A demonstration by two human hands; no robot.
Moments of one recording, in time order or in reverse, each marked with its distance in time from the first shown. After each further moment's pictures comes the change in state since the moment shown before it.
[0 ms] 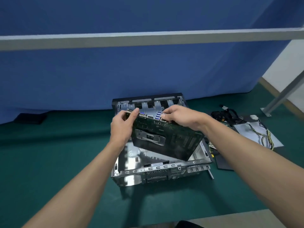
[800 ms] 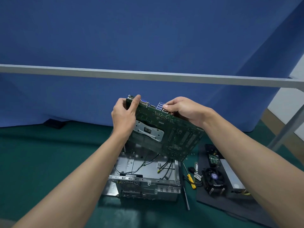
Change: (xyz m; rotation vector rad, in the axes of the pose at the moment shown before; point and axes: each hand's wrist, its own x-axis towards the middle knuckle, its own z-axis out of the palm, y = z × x) left_hand -0.059 0.142 0.064 -0.042 0.403 0.253; right_hand -0.089 -0.017 -0.119 0.030 0.069 -0.321
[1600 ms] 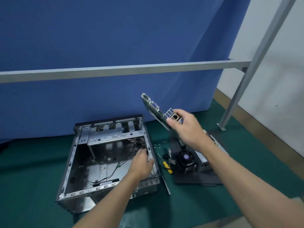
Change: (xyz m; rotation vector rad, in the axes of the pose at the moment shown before) left_hand -0.125 -0.097 0.095 0.570 -0.948 -0.086; right_hand -0.089 0.091 0.011 -0.097 0.694 0.010
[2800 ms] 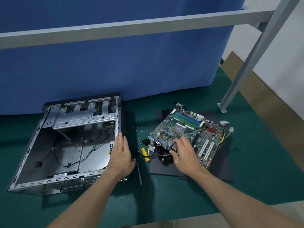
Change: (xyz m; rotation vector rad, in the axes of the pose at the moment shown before) left_hand 0.051 0.011 0.094 0.556 -0.002 -0.080; right_hand -0.043 0.250 -0.013 -0.425 -0.264 0.016
